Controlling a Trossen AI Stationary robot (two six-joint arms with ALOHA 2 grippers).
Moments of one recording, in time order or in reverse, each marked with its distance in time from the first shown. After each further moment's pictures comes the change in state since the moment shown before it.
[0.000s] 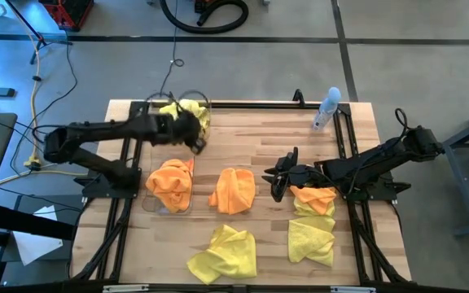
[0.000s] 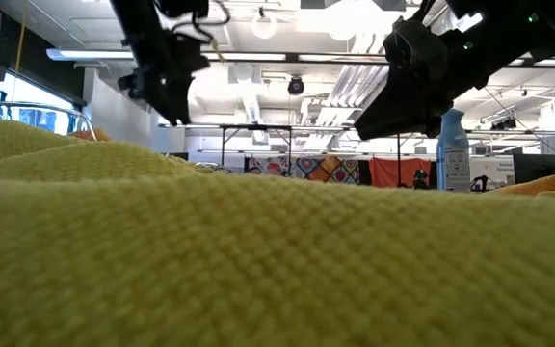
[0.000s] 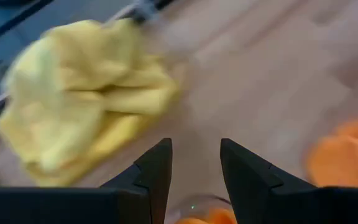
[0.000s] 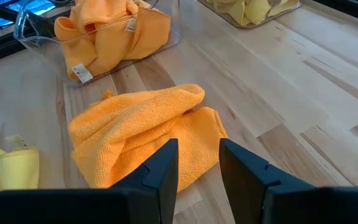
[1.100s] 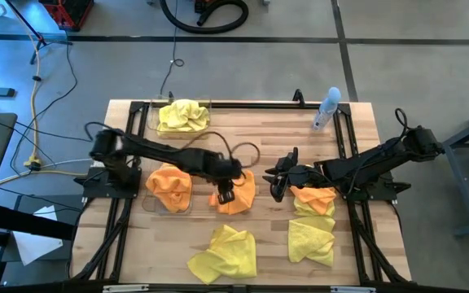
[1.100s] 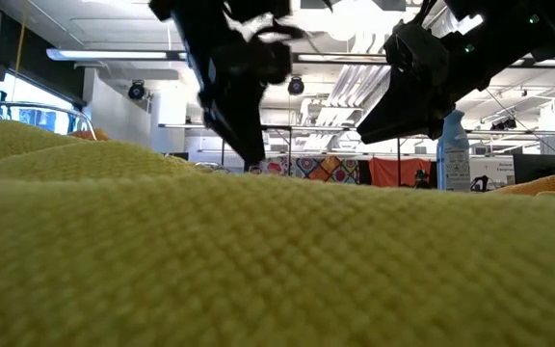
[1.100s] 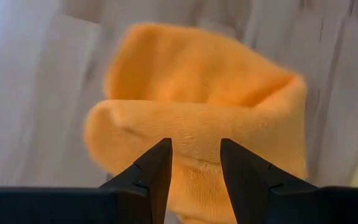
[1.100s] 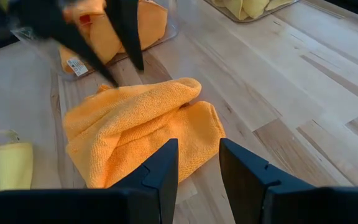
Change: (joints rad) left arm -0.309 0.497 0.225 0.215 0.338 0.238; right arm 0.000 0.000 0.000 -0.025 0.000 0.000
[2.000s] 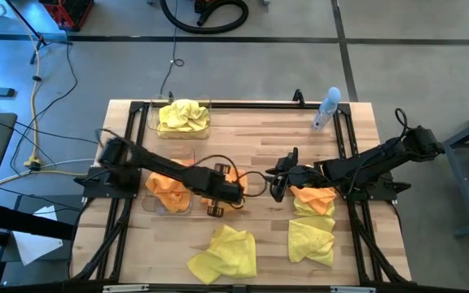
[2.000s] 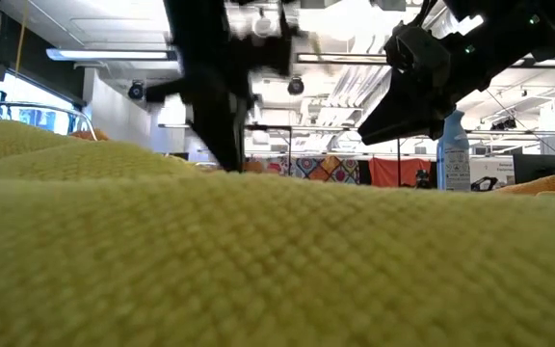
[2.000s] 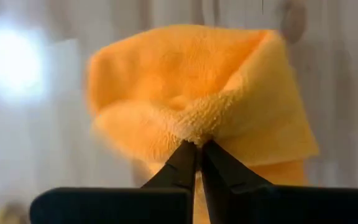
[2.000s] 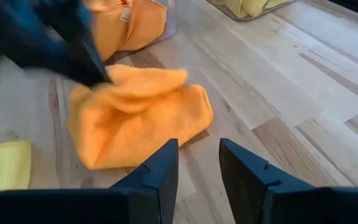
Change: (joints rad) left arm -0.152 0.080 0.107 -0.212 -0.207 0.286; right arm 0.000 0.000 0.000 -0.008 0.000 0.000
